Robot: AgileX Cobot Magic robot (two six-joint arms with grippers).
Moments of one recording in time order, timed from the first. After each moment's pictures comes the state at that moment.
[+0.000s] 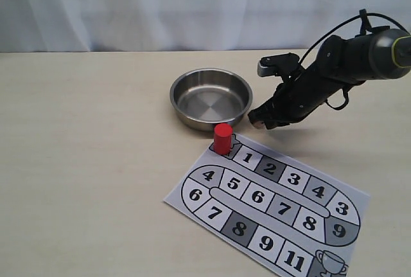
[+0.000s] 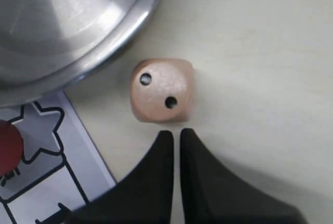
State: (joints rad) left arm 0.02 0.00 0.00 0.04 0.24 -0.06; right arm 0.19 2.13 -1.38 0.35 0.53 -0.46
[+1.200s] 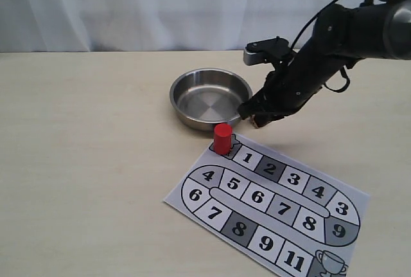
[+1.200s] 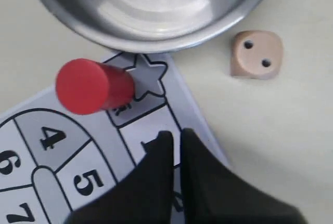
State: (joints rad) left arm 0.02 0.00 0.00 0.04 0.24 -0.06; right arm 0.28 1.97 -1.37 0.28 0.74 -0.38
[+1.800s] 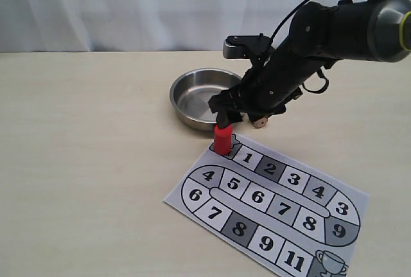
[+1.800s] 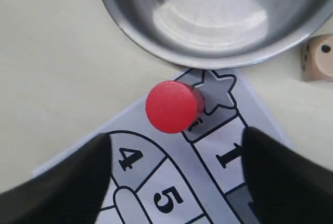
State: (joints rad) left arm 0.02 0.00 0.00 0.04 0.24 -0.06; right arm 0.38 1.93 -1.36 0.31 0.71 -0.17
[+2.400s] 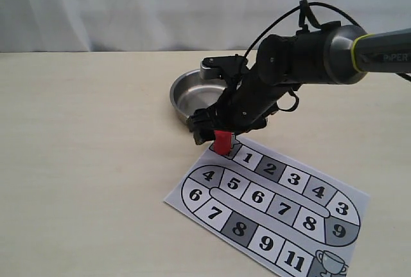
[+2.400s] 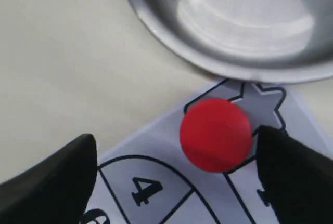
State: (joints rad) left arm 0.02 0.00 0.00 0.04 0.24 -0.06; right arm 0.47 2.03 -1.36 0.27 0.58 -0.09
